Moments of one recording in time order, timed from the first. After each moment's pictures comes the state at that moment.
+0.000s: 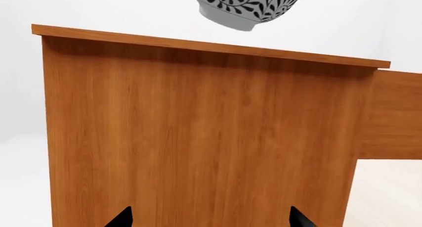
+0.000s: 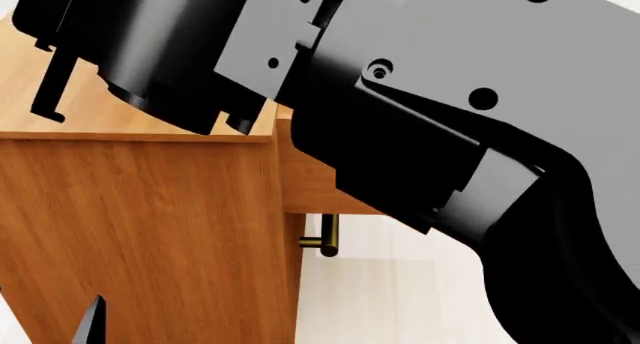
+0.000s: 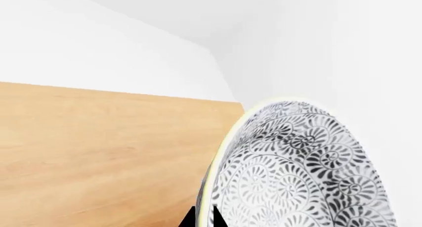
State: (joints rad) left arm 0.15 -0.48 0.13 0.78 -0.55 -0.31 -0.33; right arm 2.07 0.00 -1.56 0.49 1.16 0.71 -0.05
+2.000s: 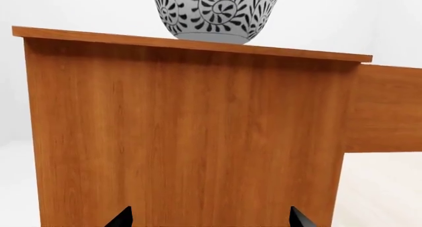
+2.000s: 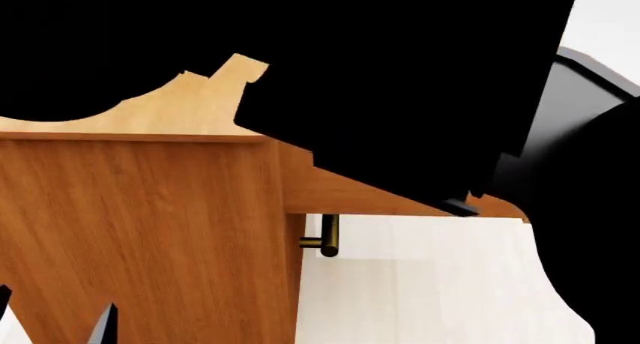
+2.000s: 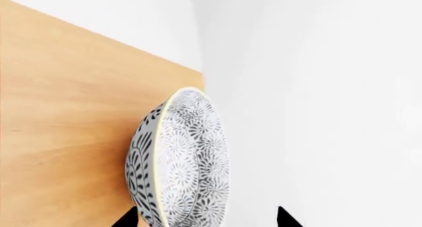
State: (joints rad) left arm 0.15 -0.50 0.19 0.78 -0.51 -0.29 -0.35; right arm 2.31 0.00 -1.52 0.31 0.86 1.03 -0.33
